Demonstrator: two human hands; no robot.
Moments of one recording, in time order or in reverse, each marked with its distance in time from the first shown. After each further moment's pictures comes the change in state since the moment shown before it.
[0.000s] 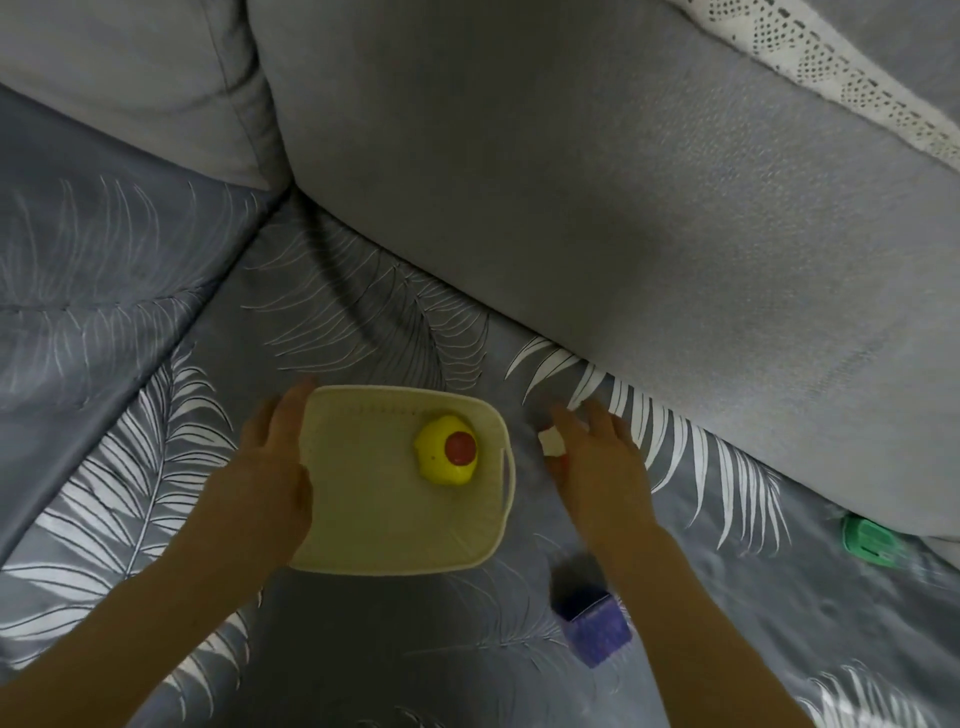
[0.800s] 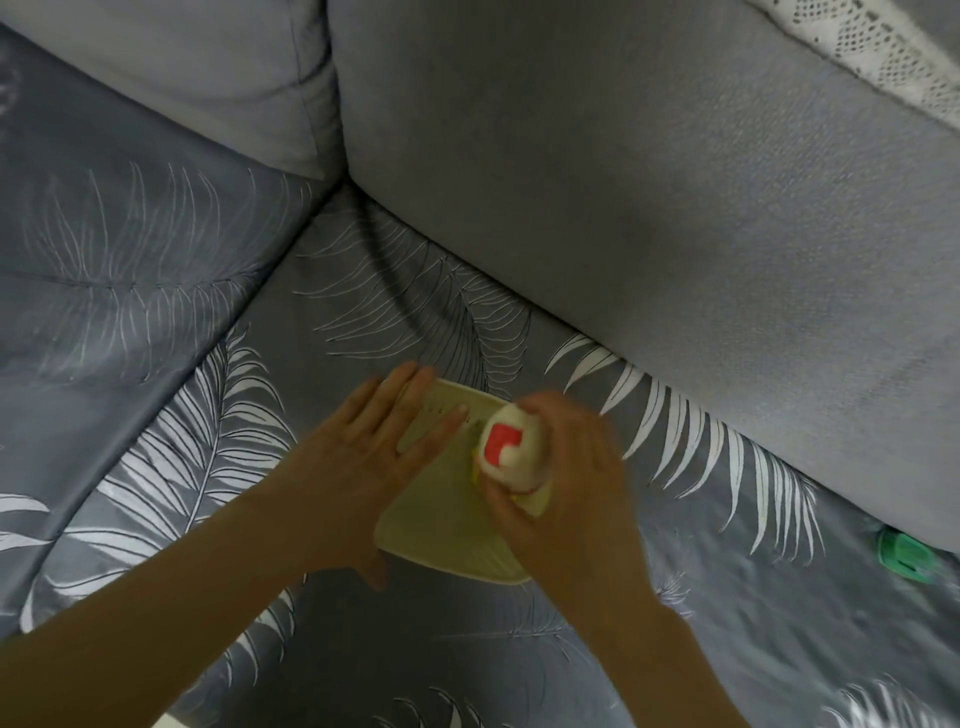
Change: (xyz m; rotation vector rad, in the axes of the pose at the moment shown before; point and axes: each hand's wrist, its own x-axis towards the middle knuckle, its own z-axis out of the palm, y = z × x) left_hand 0.013 -0.015 0.004 0.742 -0.165 0.652; right_hand -0.052 -0.094 -0.041 0.508 0.328 -0.221
